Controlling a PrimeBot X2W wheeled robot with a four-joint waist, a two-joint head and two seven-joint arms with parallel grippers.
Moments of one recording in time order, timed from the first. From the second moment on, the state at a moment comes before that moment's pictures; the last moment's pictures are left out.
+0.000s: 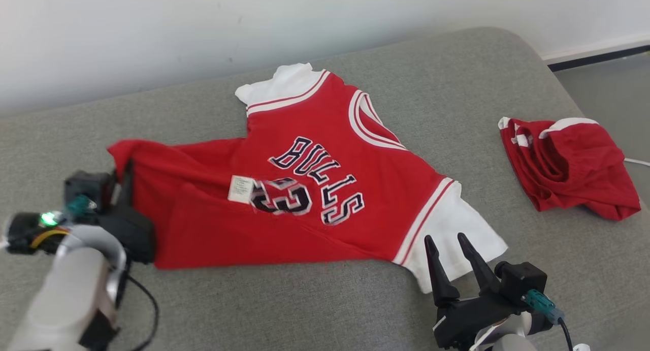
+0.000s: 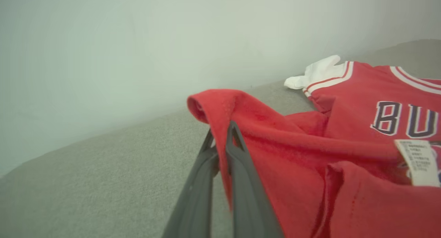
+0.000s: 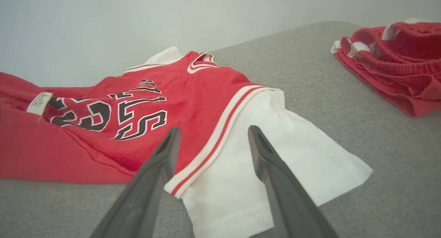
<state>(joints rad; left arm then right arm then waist) -0.71 0.29 -0.31 0.91 -0.34 -0.04 -0.26 -0.23 -0.08 0.15 0.49 0.31 0.13 -0.26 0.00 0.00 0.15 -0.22</state>
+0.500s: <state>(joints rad) -0.79 0.34 -0.29 1.03 -0.34 -0.01 -0.26 -0.26 -0.07 0.14 0.50 0.32 0.13 -0.26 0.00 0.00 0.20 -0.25</state>
